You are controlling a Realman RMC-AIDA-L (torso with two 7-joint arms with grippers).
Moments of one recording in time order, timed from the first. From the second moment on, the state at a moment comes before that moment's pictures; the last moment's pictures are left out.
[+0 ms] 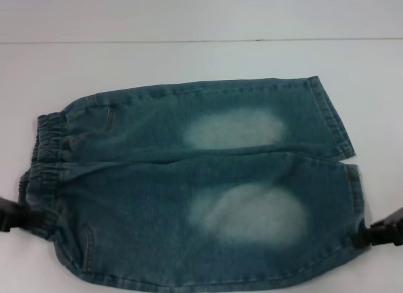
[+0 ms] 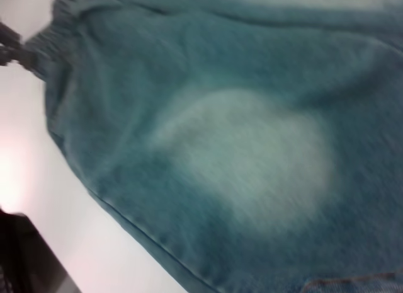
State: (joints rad) left arm -0.52 -2.03 0.50 0.99 2.68 1.75 -1.90; right arm 0.47 2.08 -0.74 -1.09 -2.52 -1.89 2.18
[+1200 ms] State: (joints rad) left arm -0.61 -1.98 0.40 0.98 2.49 1.72 -2.05; right arm 0.50 2.05 -0.67 -1.05 -2.22 -1.67 2.03
